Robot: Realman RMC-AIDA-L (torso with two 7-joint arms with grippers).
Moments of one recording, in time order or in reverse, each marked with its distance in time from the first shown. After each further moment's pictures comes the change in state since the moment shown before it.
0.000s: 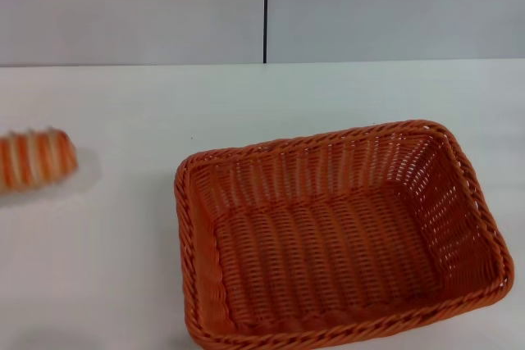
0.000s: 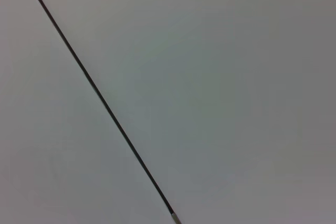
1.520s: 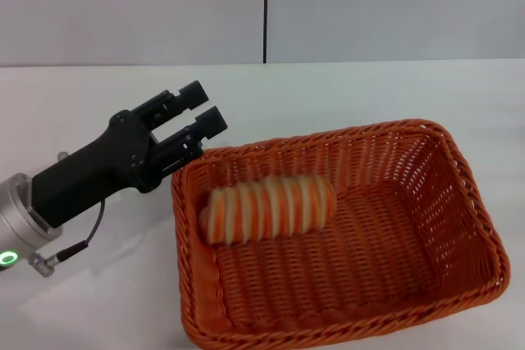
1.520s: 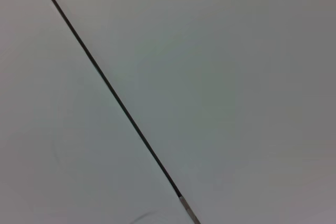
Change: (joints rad) left arm -0.277 -0.126 0.382 -0.257 -0.137 0.161 0.033; right arm 0.033 0.006 -0.008 0.022 -0.003 -0.047 -0.012
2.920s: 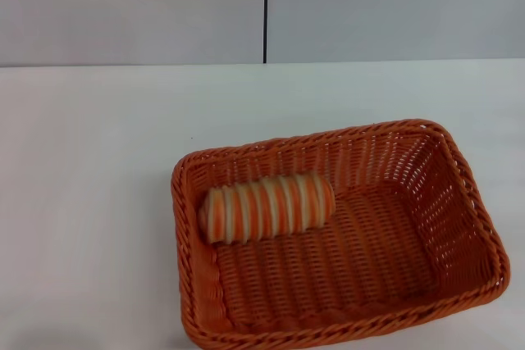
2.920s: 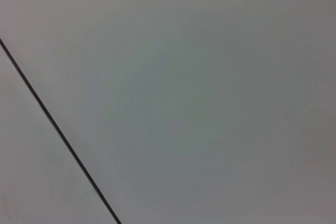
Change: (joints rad) left arm 0.324 -0.003 -0.440 -0.197 -0.470 -0.029 0.447; right arm -0.011 -0.006 0.102 -0.010 0.021 0.005 -0.001
